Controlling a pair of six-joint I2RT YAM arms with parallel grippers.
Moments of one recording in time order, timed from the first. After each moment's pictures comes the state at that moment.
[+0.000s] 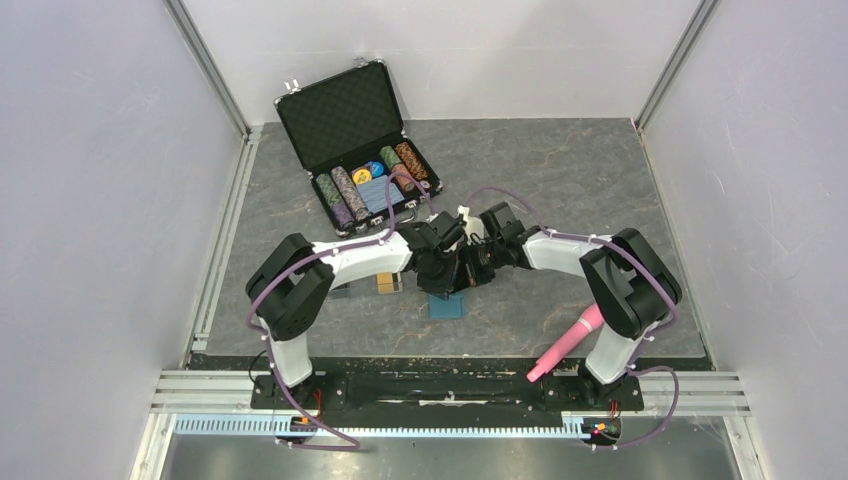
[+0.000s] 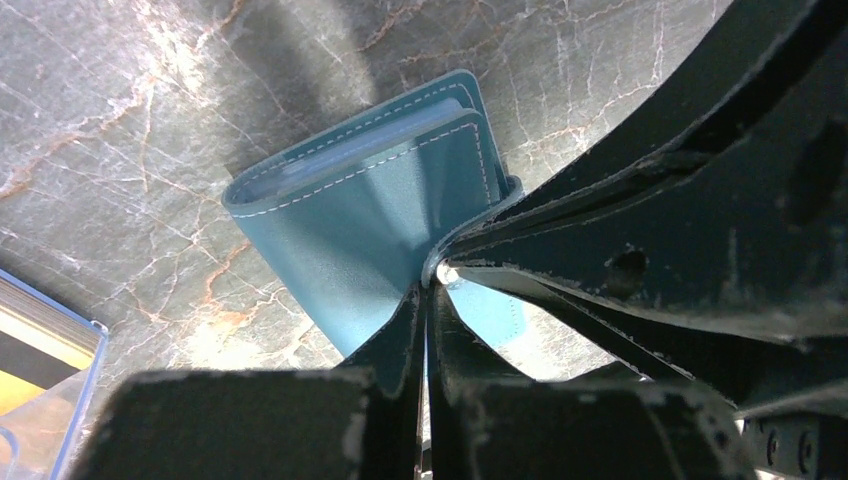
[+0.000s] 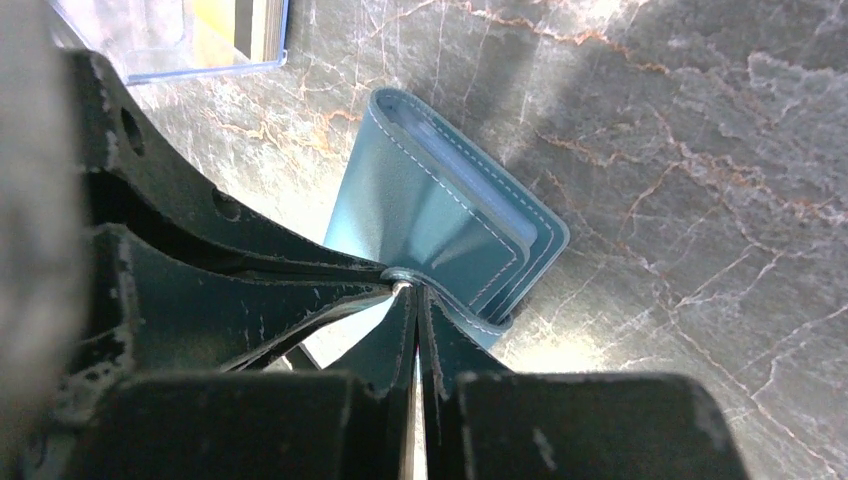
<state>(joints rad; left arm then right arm) -0.87 1.84 1.20 -0.57 0.09 -0.64 0.56 1.75 0.89 -0.18 -0.62 0.31</state>
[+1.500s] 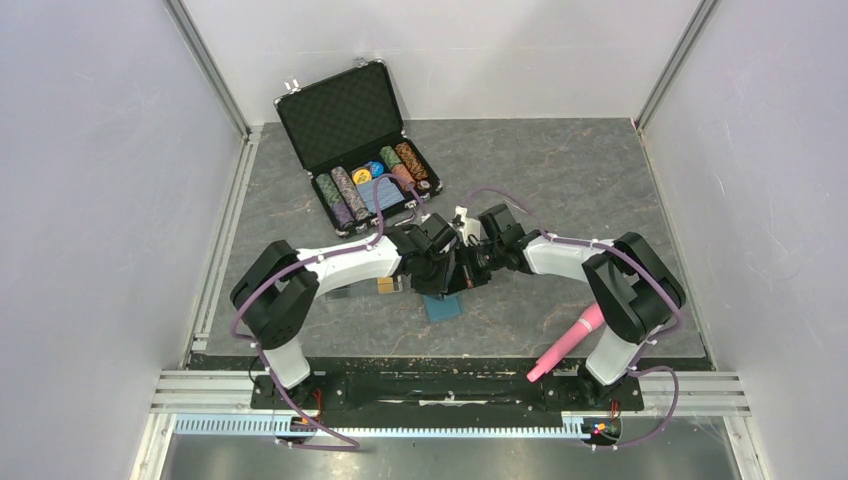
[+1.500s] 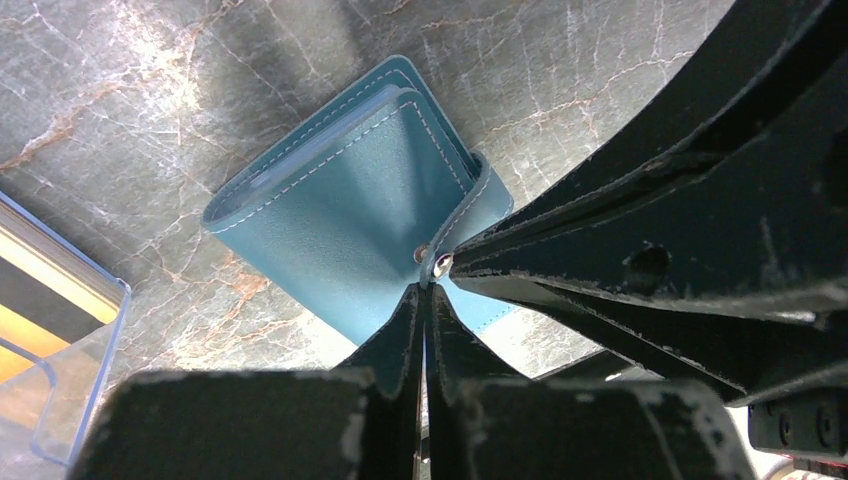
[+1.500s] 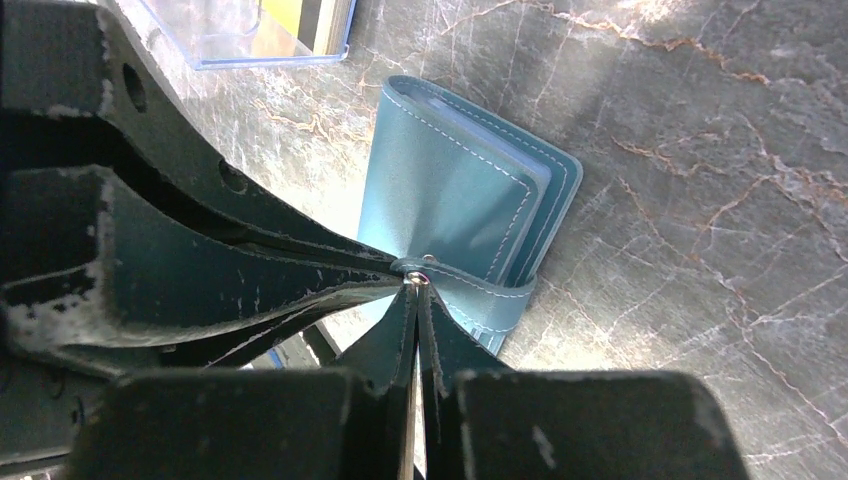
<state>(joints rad) -0.86 1.74 1.12 -0.54 0.08 -0.65 0.58 1.71 0.85 -0.10 -0.67 0.35</state>
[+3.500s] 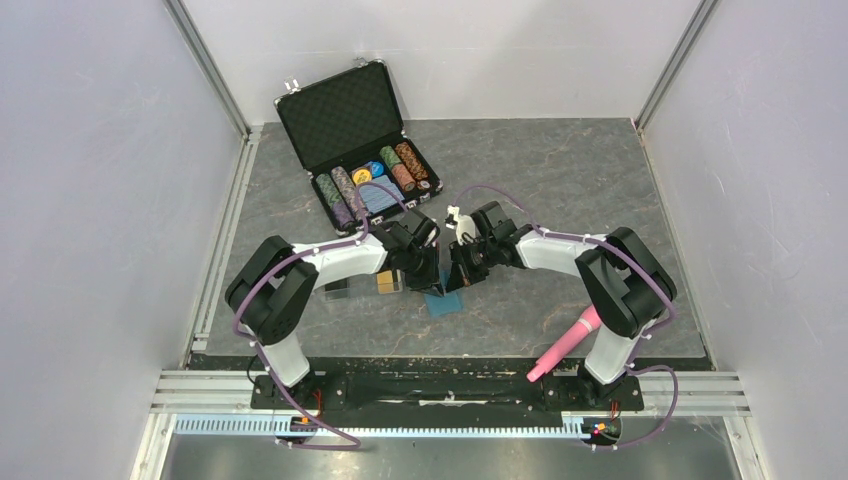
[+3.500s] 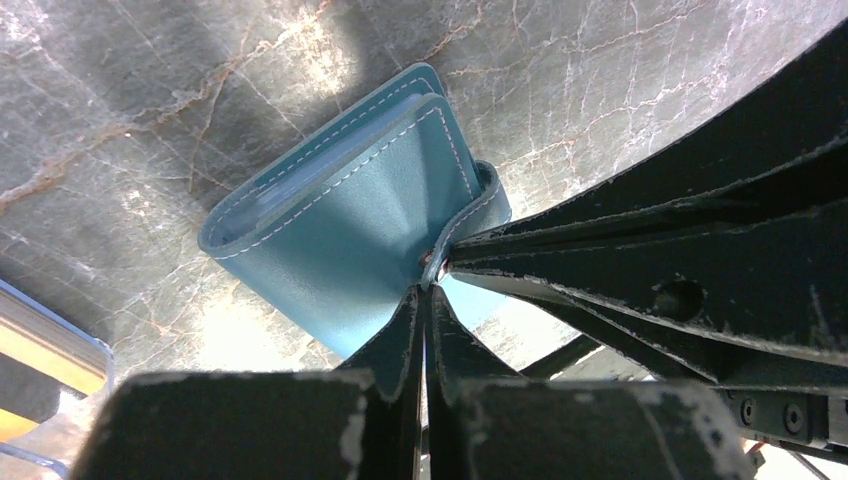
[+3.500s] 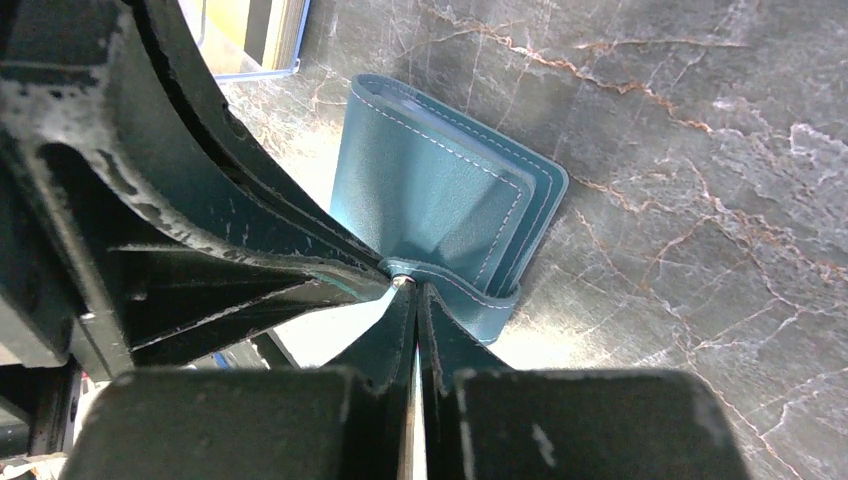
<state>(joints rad) -0.74 1.74 1.01 -0.36 0.28 -0.72 0.60 1.76 0.93 -0.18 -0.58 0.26</state>
